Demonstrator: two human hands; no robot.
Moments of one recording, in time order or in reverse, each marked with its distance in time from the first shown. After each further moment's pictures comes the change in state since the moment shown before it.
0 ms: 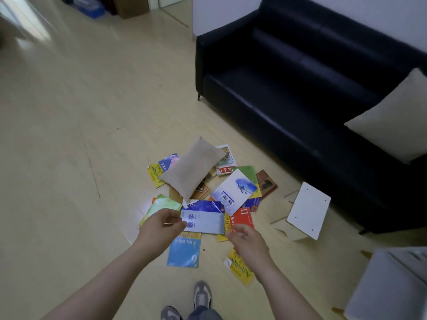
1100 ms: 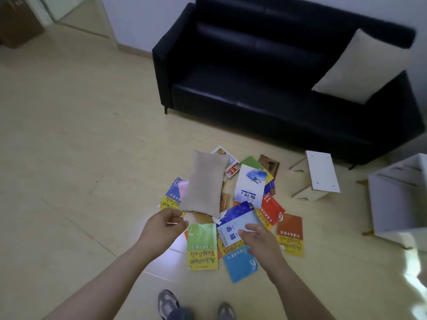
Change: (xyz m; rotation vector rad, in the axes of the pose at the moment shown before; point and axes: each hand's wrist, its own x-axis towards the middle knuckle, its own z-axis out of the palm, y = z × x) left_hand 0.253 0.015 -0.306 0.257 -0.380 0.229; right_hand 0.044 -0.203 0.282 0.341 0.353 0.178
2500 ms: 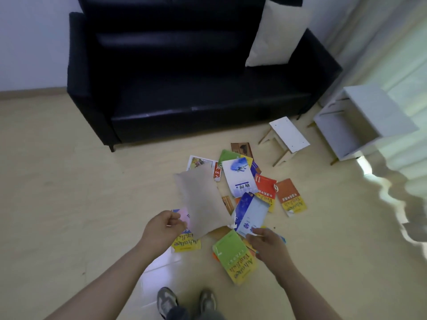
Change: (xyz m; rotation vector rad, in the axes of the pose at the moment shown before) left_hand 0.244 0.061 -0.184 0.334 -0.424 0.197; right_hand 0.050 -0.134 0.193 0.328 0.424 0.262
